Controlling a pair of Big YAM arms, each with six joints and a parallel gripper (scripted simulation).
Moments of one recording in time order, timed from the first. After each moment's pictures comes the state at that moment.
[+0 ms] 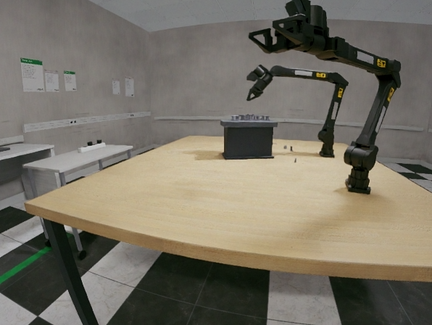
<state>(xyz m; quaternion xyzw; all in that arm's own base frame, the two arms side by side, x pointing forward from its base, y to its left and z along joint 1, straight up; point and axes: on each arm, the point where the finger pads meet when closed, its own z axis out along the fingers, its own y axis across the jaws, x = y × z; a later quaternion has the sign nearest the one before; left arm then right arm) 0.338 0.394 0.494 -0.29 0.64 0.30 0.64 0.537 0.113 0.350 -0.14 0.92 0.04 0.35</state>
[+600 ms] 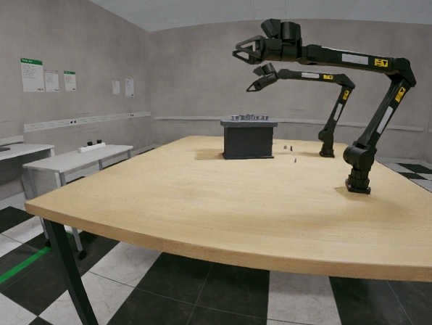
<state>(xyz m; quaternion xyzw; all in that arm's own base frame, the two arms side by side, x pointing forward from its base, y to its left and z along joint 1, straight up) 0.462 0.238 0.493 -0.17 0.69 0.17 0.69 0.549 0.062 0.409 -0.07 0.85 0.03 0.52</state>
